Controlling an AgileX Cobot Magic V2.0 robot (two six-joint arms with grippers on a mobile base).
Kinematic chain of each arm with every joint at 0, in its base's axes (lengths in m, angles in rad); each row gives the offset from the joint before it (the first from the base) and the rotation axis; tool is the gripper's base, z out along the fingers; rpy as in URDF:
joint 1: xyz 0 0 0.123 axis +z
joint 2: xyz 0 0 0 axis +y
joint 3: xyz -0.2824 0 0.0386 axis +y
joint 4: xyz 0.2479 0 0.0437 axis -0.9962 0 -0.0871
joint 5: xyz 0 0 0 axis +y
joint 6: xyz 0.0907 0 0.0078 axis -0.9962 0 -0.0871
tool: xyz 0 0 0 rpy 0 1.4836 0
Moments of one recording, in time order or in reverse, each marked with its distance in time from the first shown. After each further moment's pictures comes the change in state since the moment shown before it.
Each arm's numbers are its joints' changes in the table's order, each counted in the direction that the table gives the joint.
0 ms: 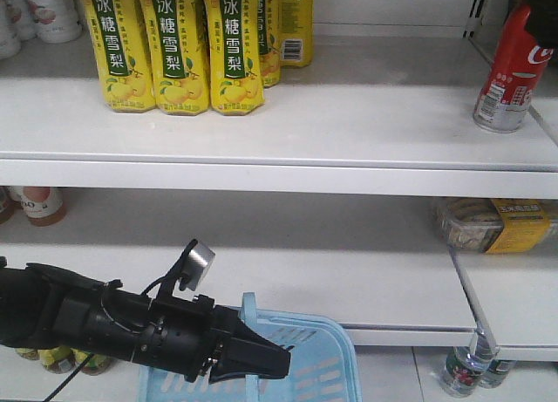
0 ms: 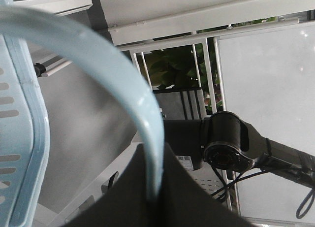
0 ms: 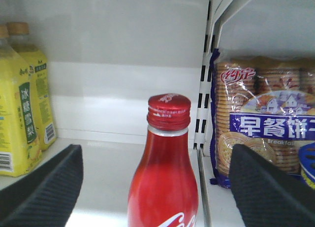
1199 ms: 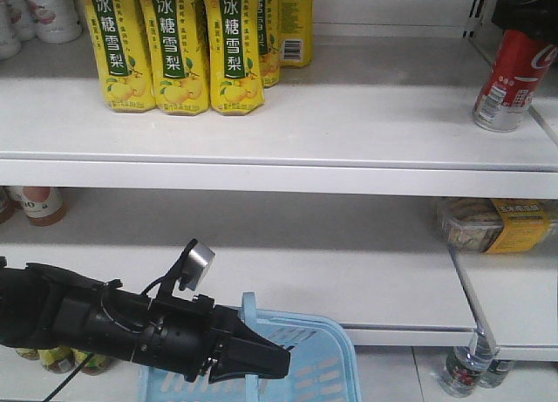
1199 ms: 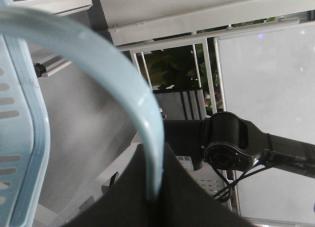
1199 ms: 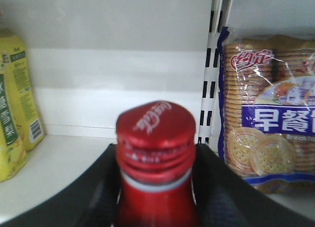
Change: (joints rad) left arm 0.000 0.000 0.000 0.000 0.000 0.000; right arm -0.003 0.136 -0.087 -0.025 -0.004 -0.003
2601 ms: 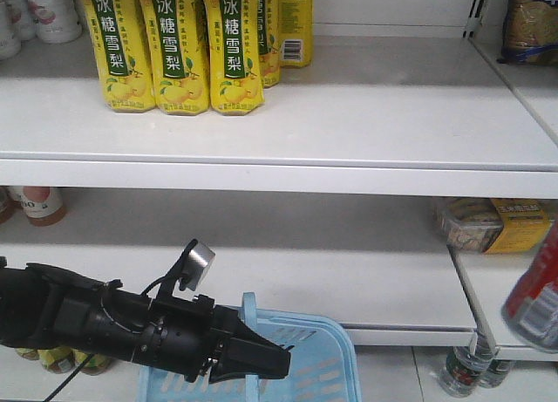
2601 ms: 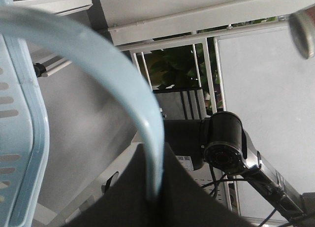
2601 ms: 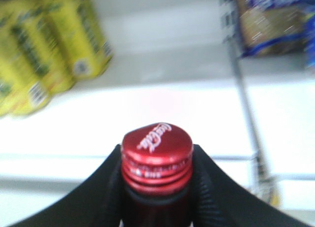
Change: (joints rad) left arm 0.000 0.000 0.000 0.000 0.000 0.000; right arm 0.000 -0.639 0.302 -0.400 0.547 0.185
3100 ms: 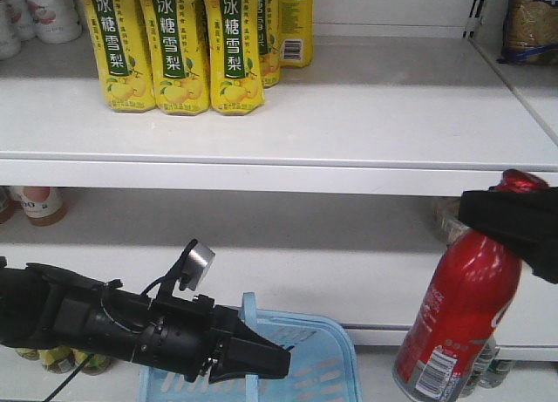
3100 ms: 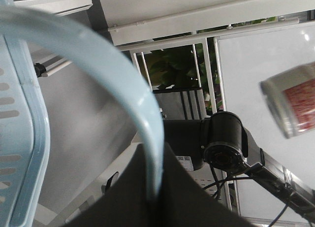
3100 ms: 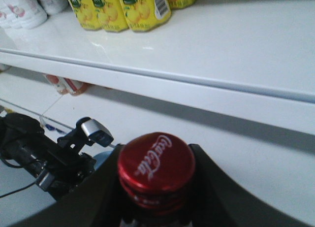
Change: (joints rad) left arm 0.000 0.000 0.000 0.000 0.000 0.000; right arm 0.003 0.147 0.000 -0.517 0.267 0.416
